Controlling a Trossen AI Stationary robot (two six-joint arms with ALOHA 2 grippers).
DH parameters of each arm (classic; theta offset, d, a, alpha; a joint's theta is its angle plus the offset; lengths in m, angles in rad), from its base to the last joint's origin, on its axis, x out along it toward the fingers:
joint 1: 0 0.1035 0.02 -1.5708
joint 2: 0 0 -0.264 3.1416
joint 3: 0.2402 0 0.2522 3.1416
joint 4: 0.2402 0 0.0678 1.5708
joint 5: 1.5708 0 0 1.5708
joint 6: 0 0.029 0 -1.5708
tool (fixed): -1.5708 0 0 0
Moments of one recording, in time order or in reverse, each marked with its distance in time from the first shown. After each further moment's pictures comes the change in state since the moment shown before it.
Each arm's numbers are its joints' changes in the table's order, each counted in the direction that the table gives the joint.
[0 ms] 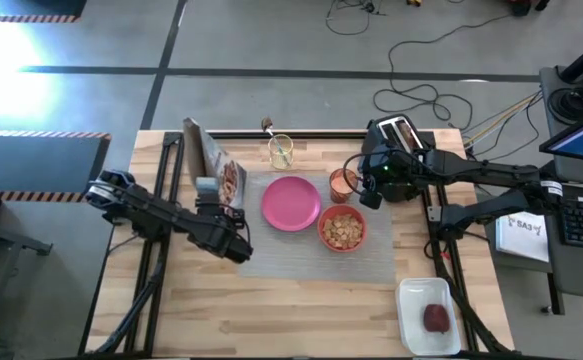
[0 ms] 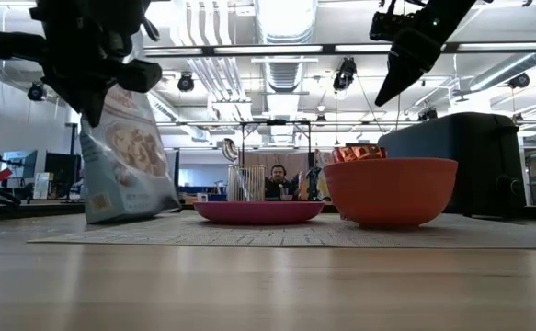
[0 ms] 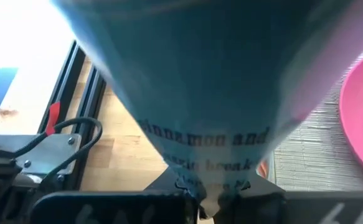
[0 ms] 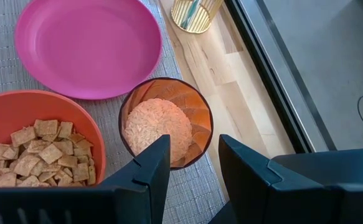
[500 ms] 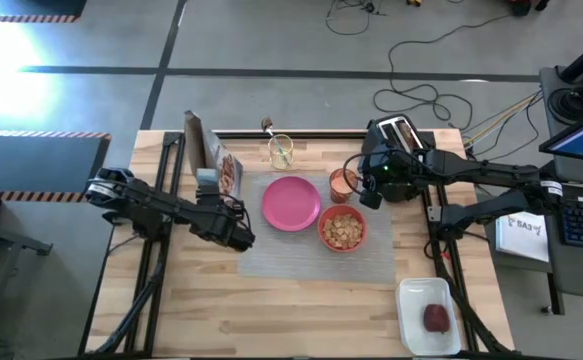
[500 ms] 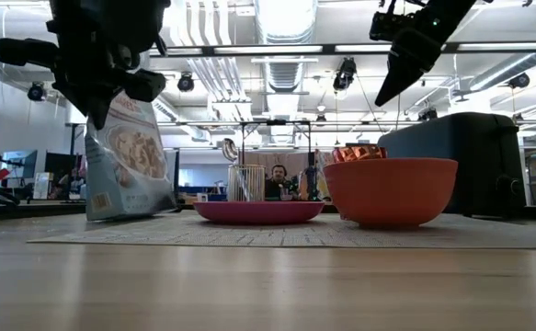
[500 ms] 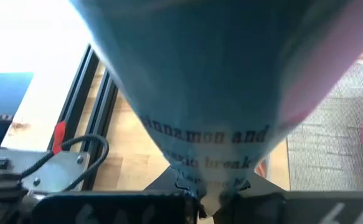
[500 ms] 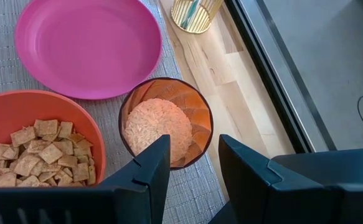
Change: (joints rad) left arm 0.091 -0.020 -0.025 0.003 0.041 0.065; right arm 0.000 0.000 0.000 0.000 0.000 -0.001
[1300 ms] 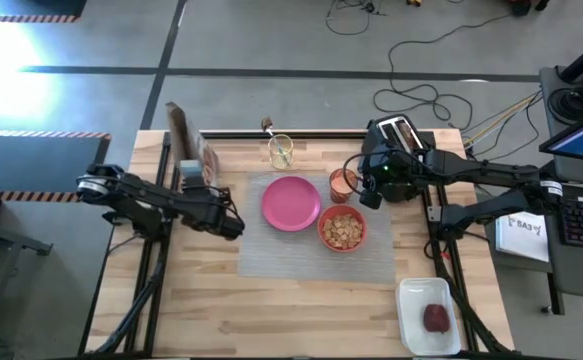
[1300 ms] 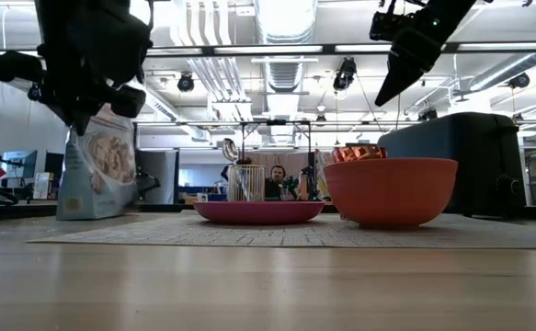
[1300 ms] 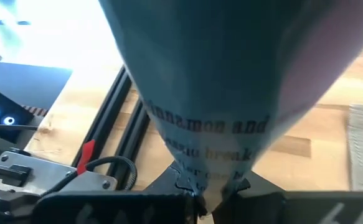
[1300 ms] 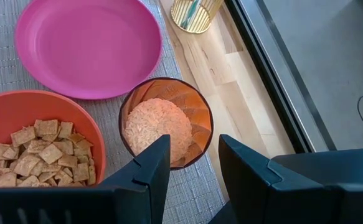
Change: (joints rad) left arm 0.094 -0.095 -0.172 0.013 0.047 -0.108; right arm 0.000 0.000 0.000 0.000 0.000 0.001
